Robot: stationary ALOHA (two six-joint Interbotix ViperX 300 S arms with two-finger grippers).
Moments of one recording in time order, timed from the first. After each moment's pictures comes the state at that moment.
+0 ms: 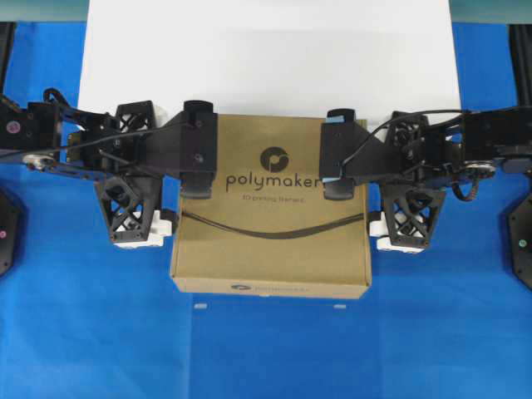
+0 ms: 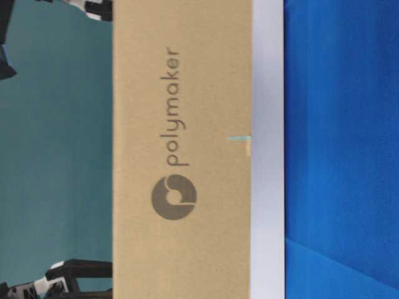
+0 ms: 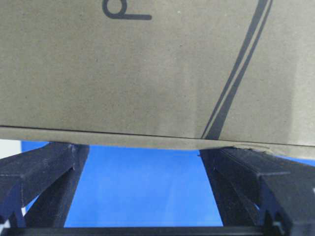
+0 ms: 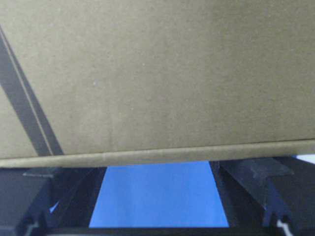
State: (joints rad) left arm 0.05 -0.25 0.43 0.06 0.75 0.00; right arm -0.06 -0.23 0.49 0.00 0.93 0.01
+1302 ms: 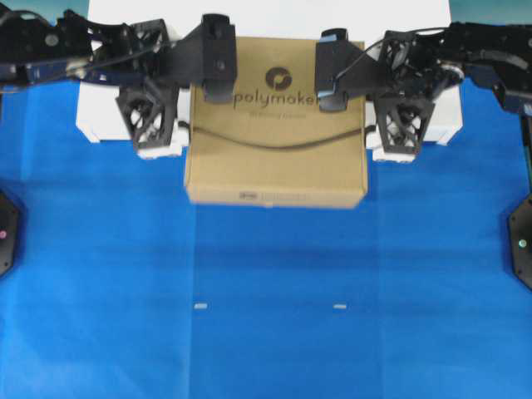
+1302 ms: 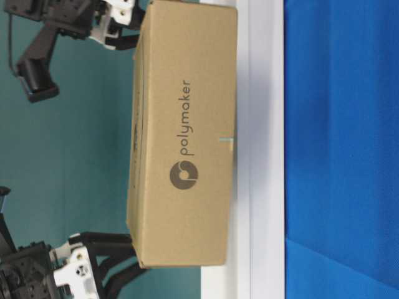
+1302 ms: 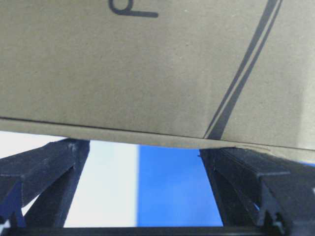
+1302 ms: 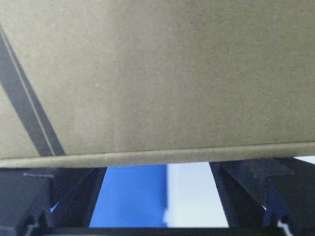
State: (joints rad) left arm 0.34 -0.14 0.33 0.06 0.76 0.27; right arm -0.39 -0.12 0.44 0.00 0.88 -0.38
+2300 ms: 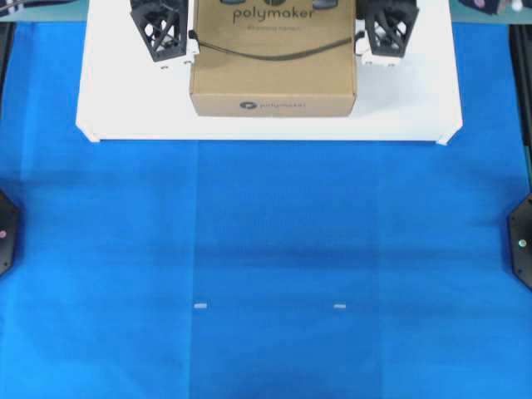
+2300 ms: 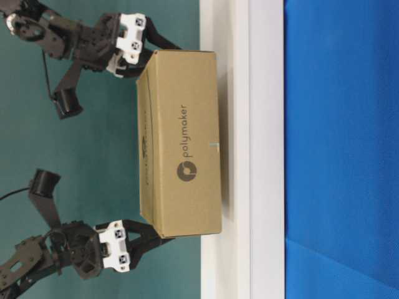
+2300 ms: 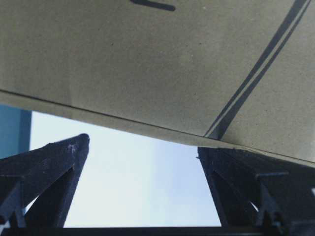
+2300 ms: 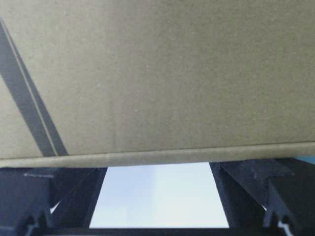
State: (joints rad) left arm 0.59 0.08 0.15 0.08 0.76 0.41; right arm -0.68 0.14 0.16 0.12 0.88 -0.75
